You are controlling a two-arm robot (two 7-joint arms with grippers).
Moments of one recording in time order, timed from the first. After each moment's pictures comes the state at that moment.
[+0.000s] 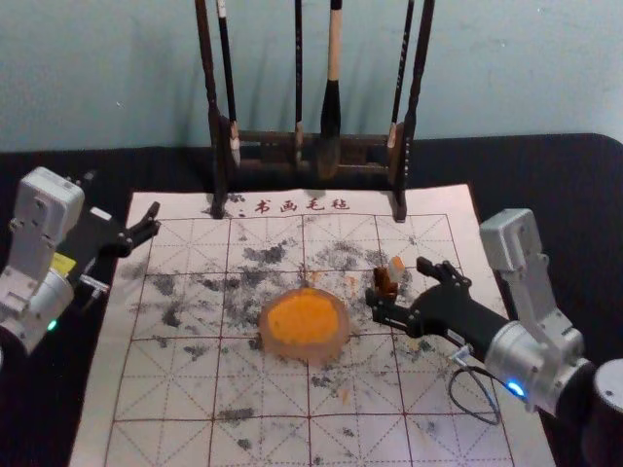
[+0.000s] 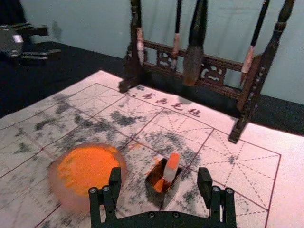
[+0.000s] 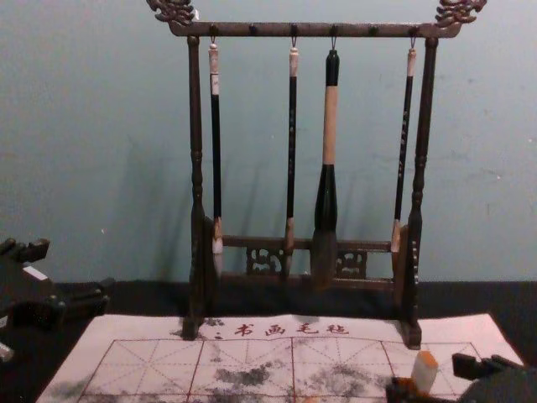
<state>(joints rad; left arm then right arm) -0.20 0.60 0.45 -1.41 -0.25 -0.12 0.03 0.05 0.50 -0.46 -1.62 0.42 0.14 0.18</state>
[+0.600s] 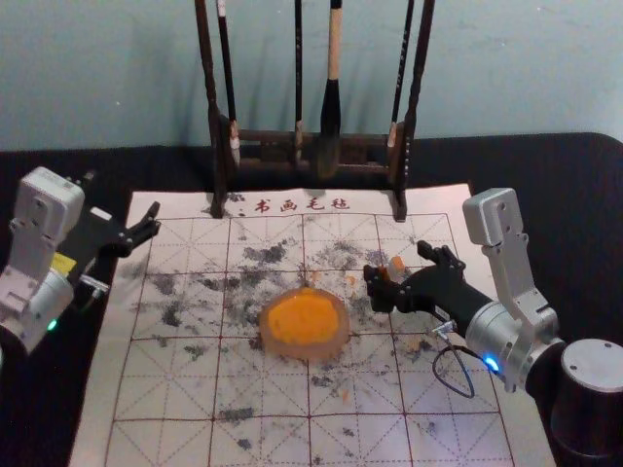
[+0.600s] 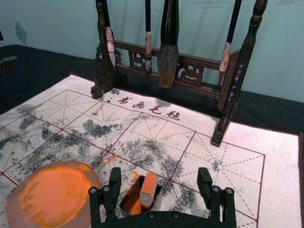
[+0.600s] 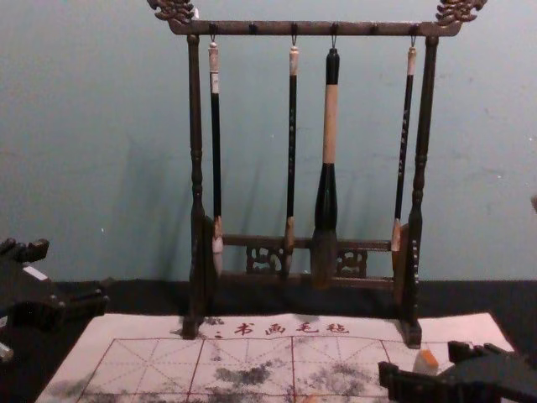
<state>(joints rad) -0.20 0.60 0.45 -1.41 -0.25 -0.12 0.03 0.10 0.39 -0.43 -1.55 0.37 0.20 0.11</state>
